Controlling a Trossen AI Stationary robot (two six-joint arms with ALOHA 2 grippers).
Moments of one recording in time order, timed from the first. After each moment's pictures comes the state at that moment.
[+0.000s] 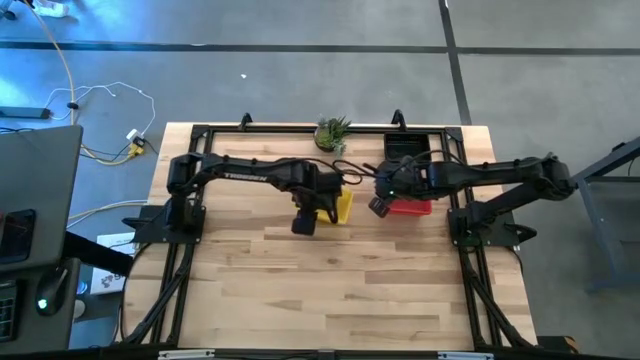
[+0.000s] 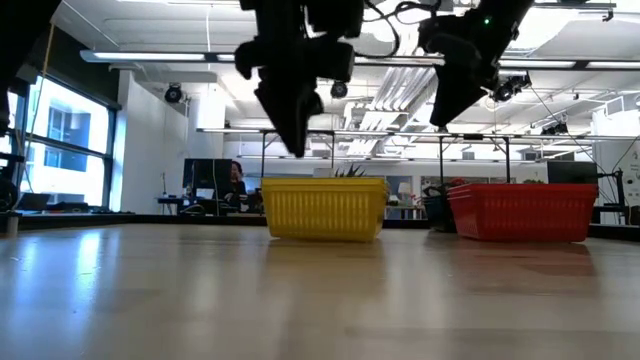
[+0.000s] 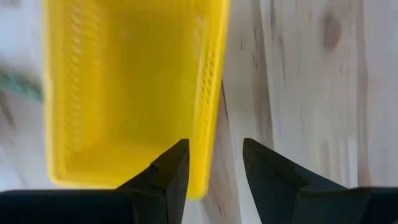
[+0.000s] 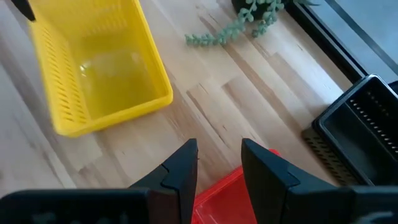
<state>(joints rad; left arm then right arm) 0.18 1.97 1.67 -1.09 0.02 0.22 -0.02 1.30 1.03 -0.80 0.42 0.47</state>
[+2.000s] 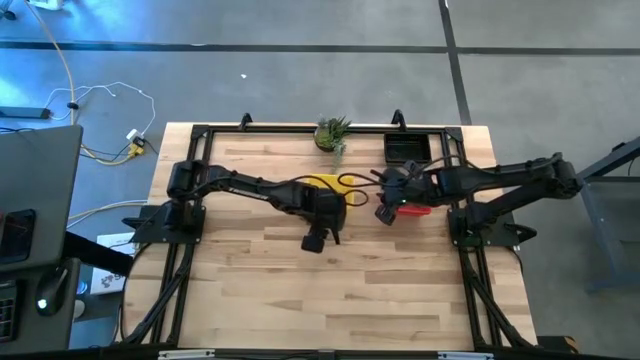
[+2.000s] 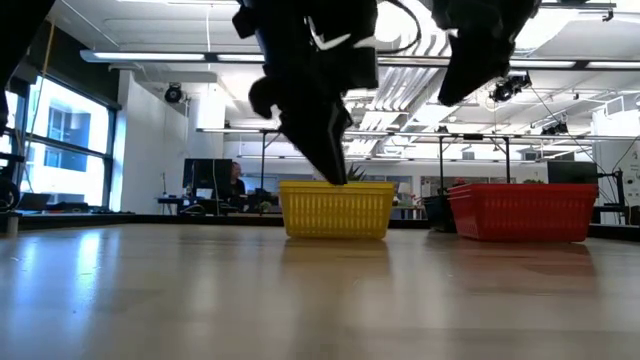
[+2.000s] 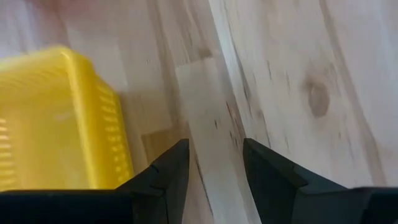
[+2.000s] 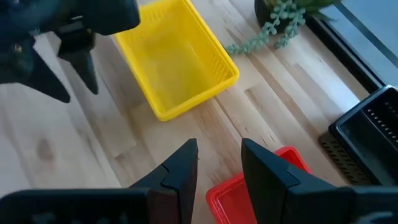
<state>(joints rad) 0.08 1.99 1.49 -0.66 0.00 0.25 0.07 1.23 1.03 -0.81 0.42 0.49</state>
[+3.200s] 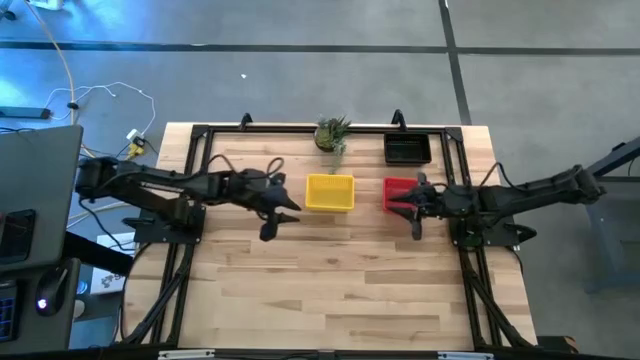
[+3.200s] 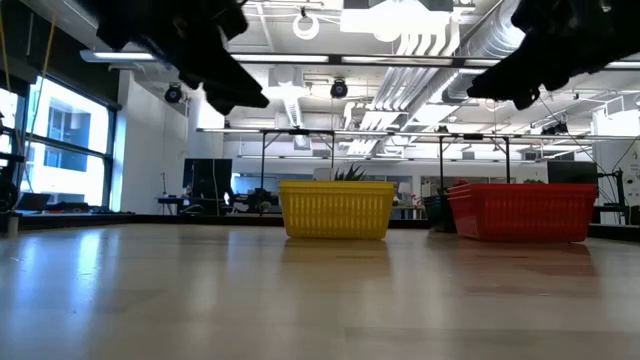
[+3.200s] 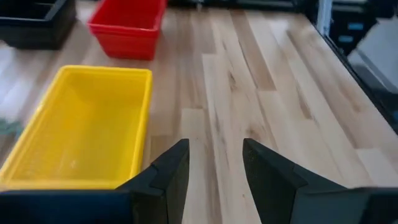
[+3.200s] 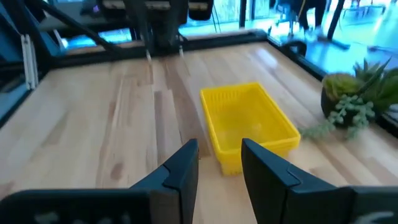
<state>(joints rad) 0.17 1.23 0.67 0.00 0.16 -0.01 0.15 0.62 0.34 -0.04 0.31 0.16</state>
